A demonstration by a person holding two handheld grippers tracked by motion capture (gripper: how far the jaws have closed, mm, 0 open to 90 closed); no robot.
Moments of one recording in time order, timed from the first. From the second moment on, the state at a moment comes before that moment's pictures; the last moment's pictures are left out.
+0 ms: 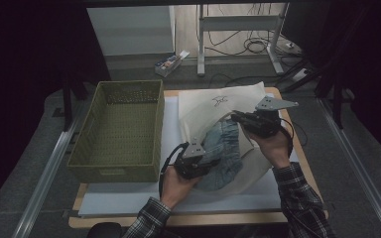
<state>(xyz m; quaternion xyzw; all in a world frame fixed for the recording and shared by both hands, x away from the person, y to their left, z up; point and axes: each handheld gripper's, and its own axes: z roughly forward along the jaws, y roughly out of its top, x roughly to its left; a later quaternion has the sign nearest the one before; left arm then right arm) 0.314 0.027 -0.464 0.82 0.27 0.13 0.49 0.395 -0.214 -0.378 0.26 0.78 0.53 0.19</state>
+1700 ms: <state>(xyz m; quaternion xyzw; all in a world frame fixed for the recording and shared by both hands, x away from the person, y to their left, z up) 0.353 -0.001 -0.453 0.82 0.34 0.18 0.43 0.391 -0.211 -0.376 0.26 0.78 0.53 0.18</state>
